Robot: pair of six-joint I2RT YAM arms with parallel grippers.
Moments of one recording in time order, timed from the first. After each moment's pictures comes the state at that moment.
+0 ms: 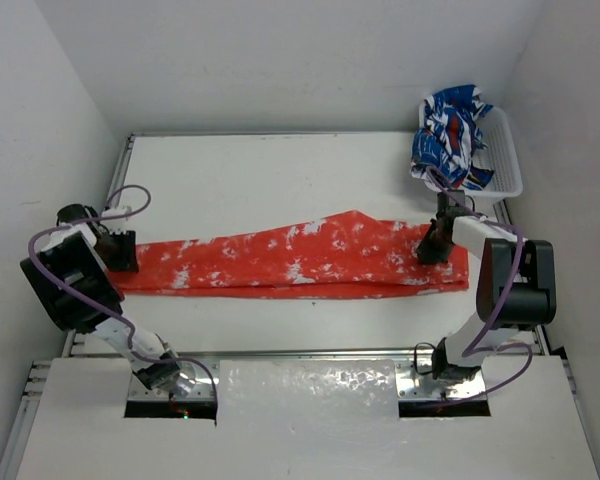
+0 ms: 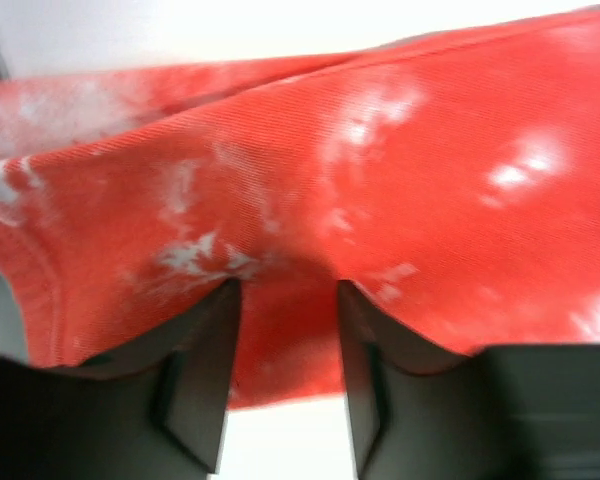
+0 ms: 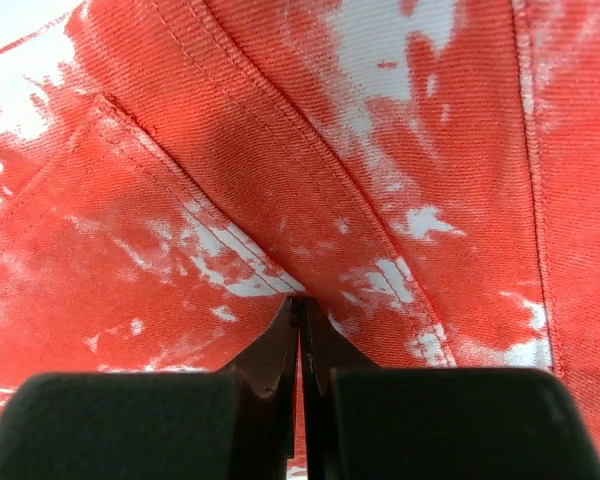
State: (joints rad) left arm 0.63 1.70 0.97 -0.55 0.24 0.59; right arm -0.08 1.64 0.83 -0.43 0.03 0.50
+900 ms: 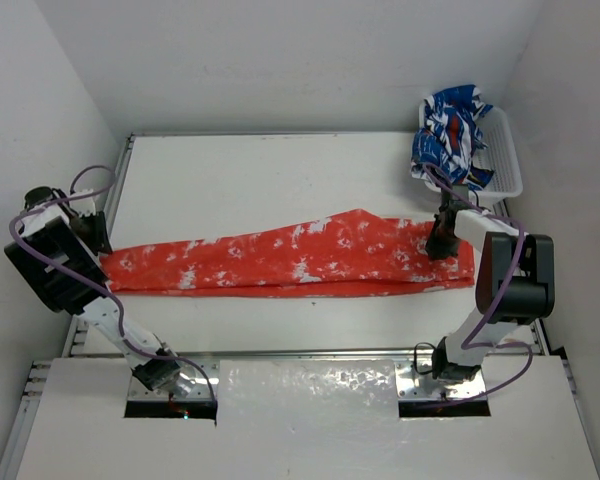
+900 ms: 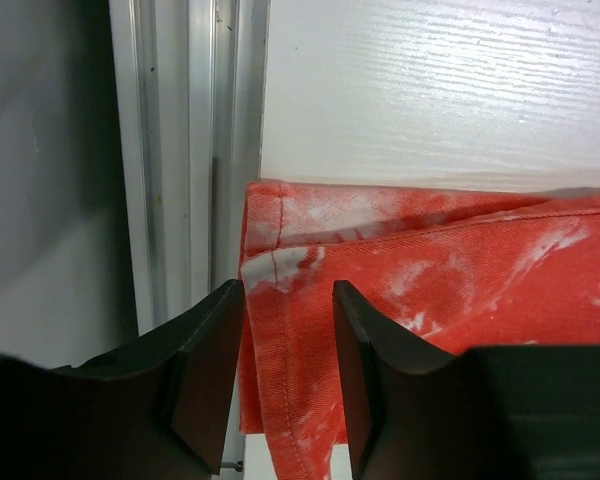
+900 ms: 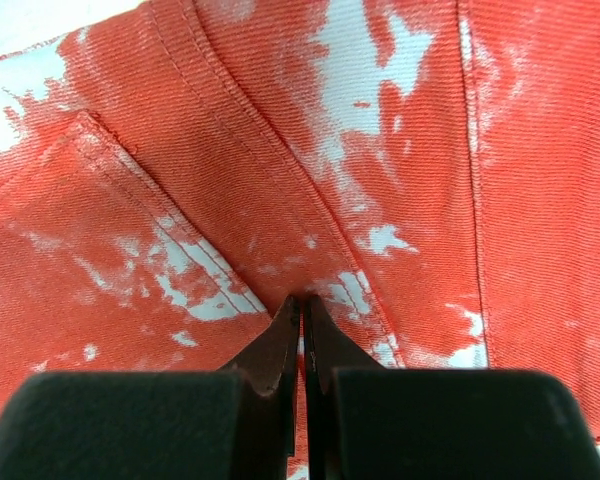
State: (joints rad) left arm 0.73 1.89 1.34 -0.71 0.27 0.51; right arm -0.12 1.69 0.91 -0.45 0.13 0.33
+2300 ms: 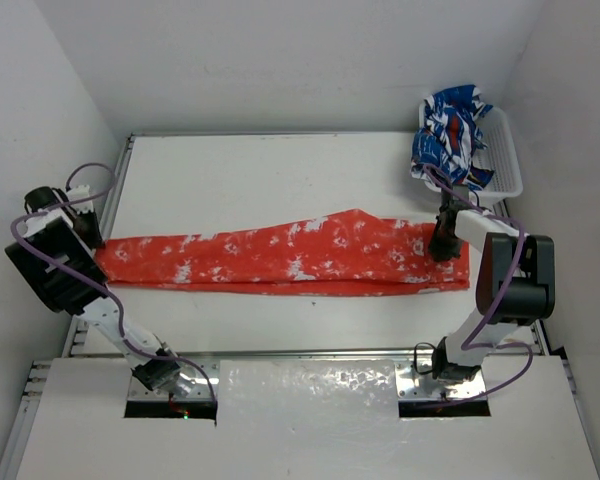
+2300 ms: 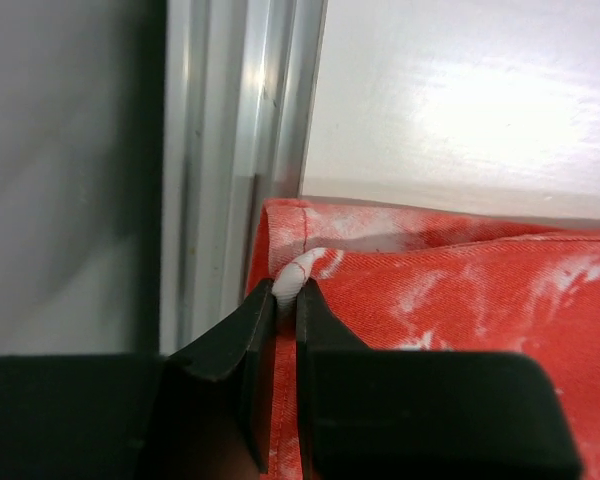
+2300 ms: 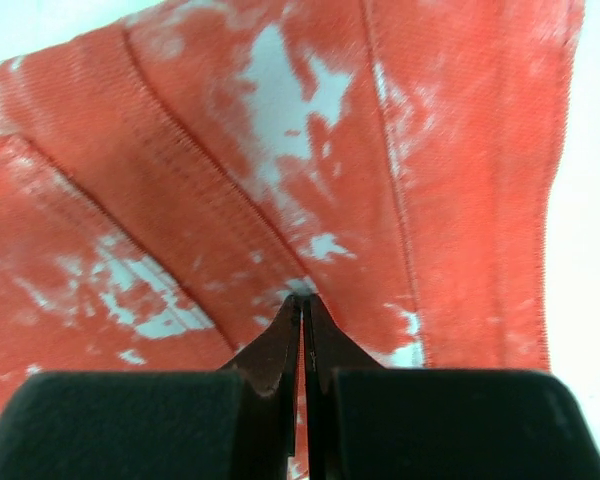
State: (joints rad) left arm 0.73 1.91 1.28 -0.52 0.27 0.48; right arm -0.12 1.68 0.91 -0.47 0.18 0.31
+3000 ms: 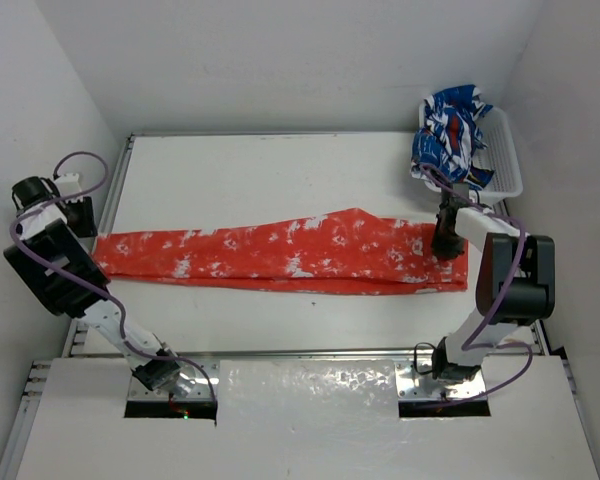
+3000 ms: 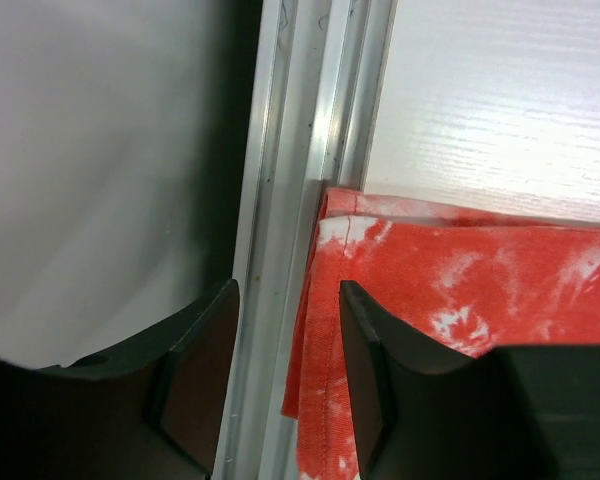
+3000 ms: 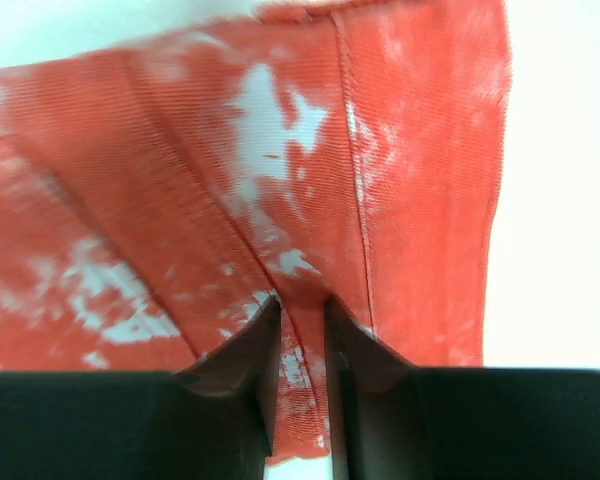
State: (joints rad) left arm 0.73 1.86 1.33 -0.47 0.25 0.50; right arm -0.11 1.69 0.93 -0.49 0.22 0.24
